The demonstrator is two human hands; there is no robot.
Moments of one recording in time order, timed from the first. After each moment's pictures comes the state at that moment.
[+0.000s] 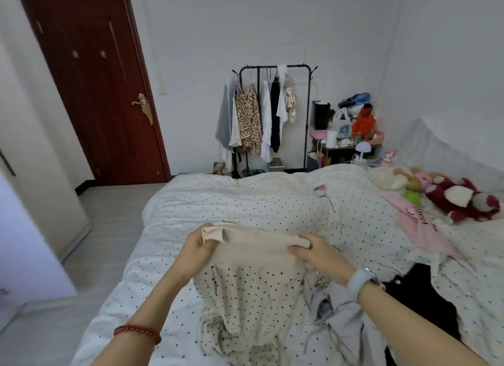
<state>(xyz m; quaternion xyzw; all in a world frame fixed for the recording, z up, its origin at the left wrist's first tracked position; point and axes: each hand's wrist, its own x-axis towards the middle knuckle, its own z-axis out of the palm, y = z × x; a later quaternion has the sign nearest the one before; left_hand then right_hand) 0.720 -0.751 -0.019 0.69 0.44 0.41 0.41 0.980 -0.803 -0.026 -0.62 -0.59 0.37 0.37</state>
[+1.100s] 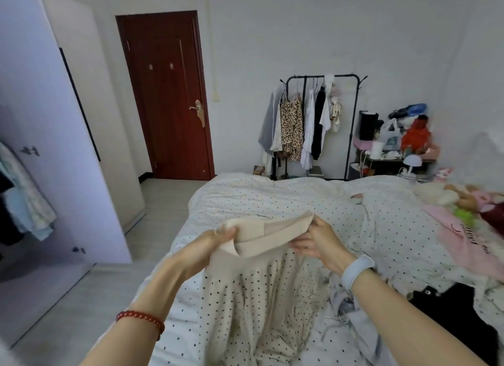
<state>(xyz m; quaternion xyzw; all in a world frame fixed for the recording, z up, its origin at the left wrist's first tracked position) 0.676 -0.880 0.010 0.56 0.46 0.34 0.60 0.920 -0.869 0.007 -0.55 -0.44 0.52 0.48</state>
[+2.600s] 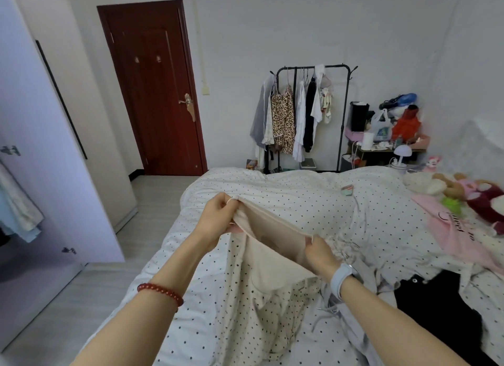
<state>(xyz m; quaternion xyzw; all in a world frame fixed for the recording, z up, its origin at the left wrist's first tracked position) 0.744 -0.848 0.031 0.54 0.51 0.49 0.45 0.955 -0.849 -0.053 -0.73 -0.52 0.31 0.30</state>
